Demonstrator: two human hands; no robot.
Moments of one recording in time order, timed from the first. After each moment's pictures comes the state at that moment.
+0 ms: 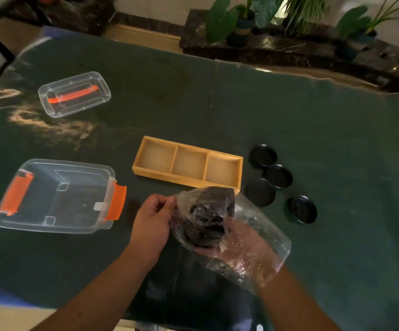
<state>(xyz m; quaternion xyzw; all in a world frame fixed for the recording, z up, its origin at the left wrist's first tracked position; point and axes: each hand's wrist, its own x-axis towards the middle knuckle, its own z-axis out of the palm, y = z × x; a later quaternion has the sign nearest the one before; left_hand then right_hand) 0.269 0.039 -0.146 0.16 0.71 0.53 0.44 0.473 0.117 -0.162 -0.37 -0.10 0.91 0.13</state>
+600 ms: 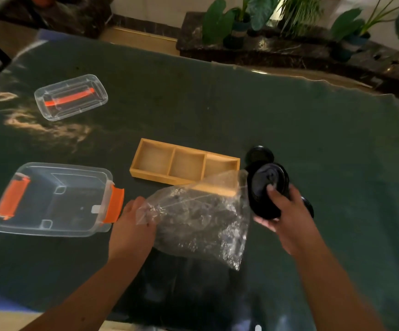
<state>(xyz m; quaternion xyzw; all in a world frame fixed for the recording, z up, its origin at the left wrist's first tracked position) 0.245 0.013 -0.158 0.34 0.86 0.30 0.24 0.534 0.180 -0.117 -0.58 -0.33 0.66 0.35</state>
